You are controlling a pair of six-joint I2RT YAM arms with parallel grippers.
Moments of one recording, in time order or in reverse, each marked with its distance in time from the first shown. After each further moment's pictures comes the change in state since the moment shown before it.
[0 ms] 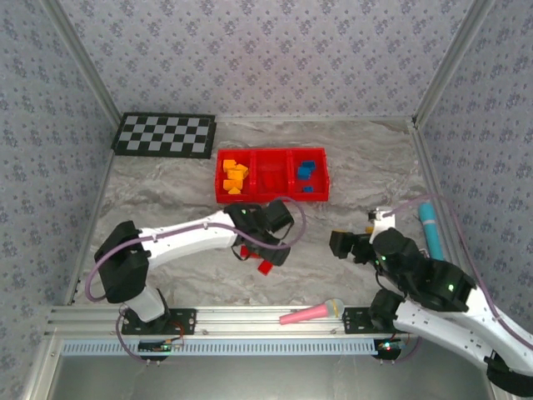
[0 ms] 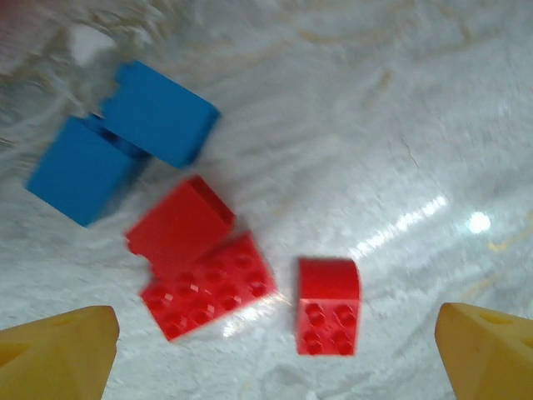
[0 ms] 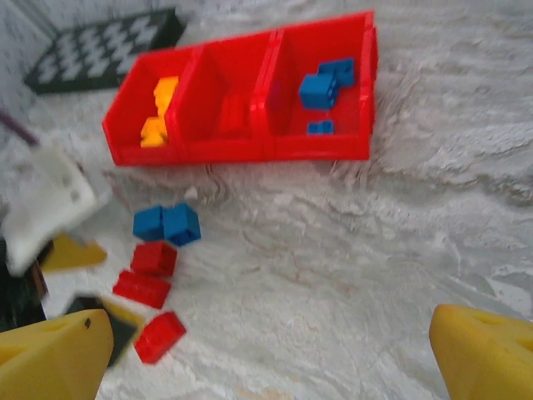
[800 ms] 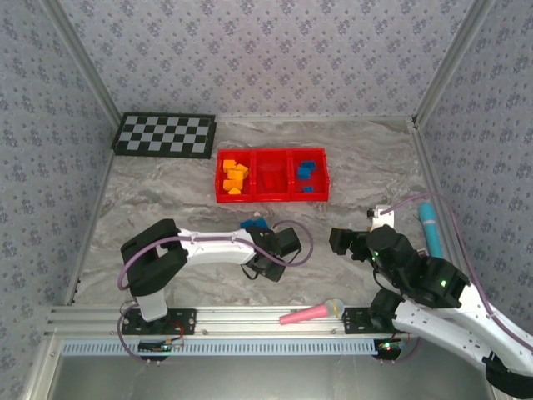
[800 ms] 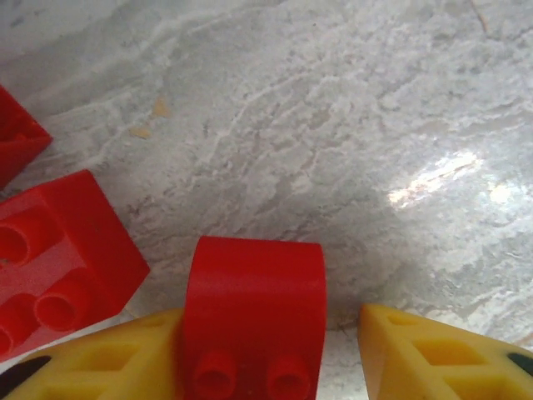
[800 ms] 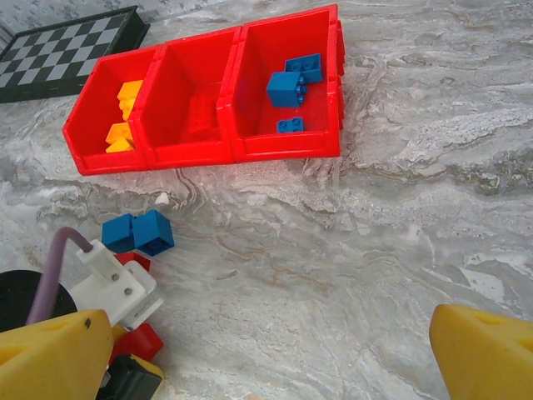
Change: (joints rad) left arm -0.078 0.156 -0.140 0.190 0.010 -0.167; right arm -0.034 0.053 -0.007 -0.008 0.012 0.023
